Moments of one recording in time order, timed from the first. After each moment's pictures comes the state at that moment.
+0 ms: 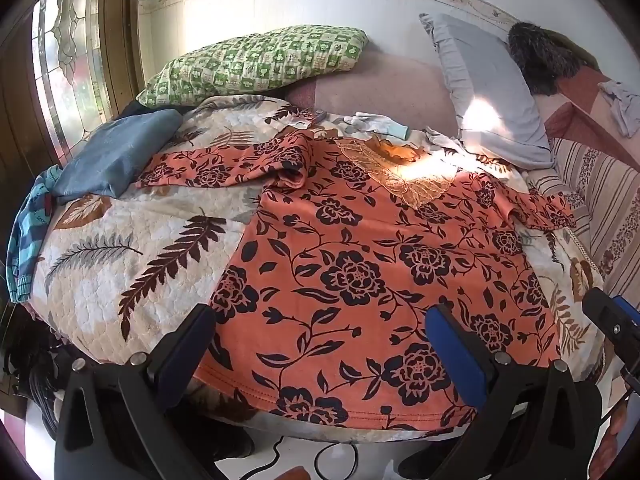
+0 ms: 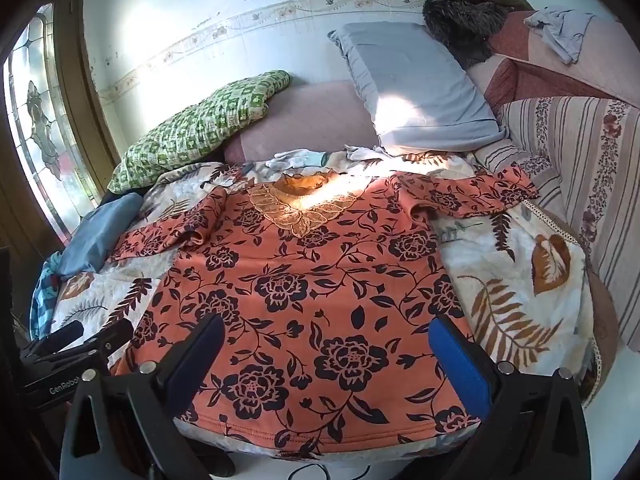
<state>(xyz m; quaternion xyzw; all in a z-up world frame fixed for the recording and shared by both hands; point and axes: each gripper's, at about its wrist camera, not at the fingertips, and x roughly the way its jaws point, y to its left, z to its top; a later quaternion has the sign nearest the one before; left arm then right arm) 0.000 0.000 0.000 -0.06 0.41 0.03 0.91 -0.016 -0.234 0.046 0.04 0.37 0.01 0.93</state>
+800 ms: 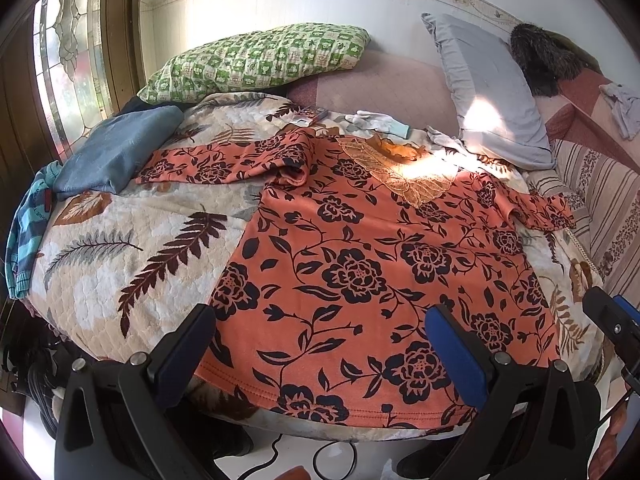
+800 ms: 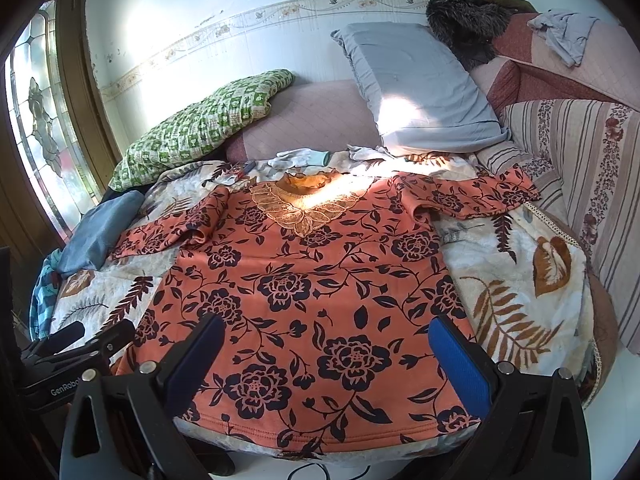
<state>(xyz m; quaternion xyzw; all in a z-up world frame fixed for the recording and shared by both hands) -0.002 0.002 -0.002 -0.06 0.40 0.02 0.91 -0.015 -0.230 0.049 0.03 0.37 0.01 0.93</state>
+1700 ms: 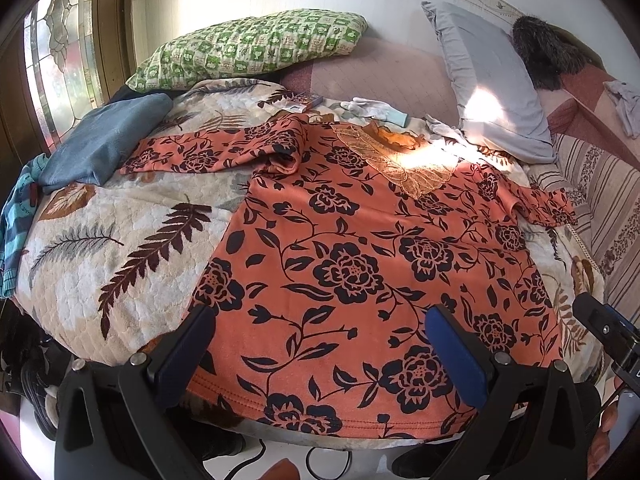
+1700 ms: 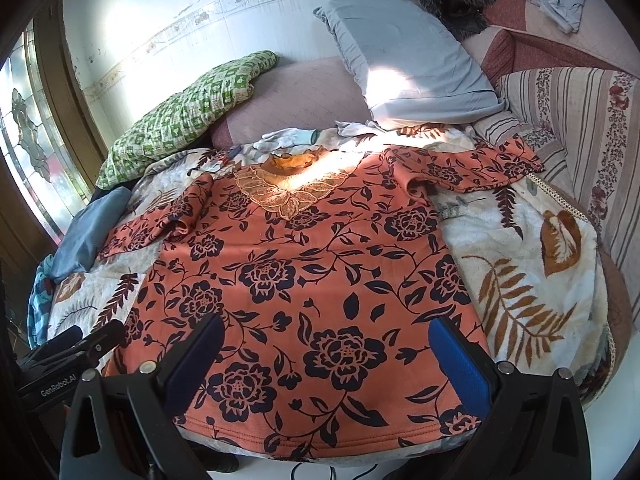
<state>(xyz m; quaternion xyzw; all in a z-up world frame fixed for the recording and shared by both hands) 0.019 0.000 -0.020 -0.09 0.42 0.00 0.90 0.010 -0.249 0.021 0.06 0.40 0.00 0.91</state>
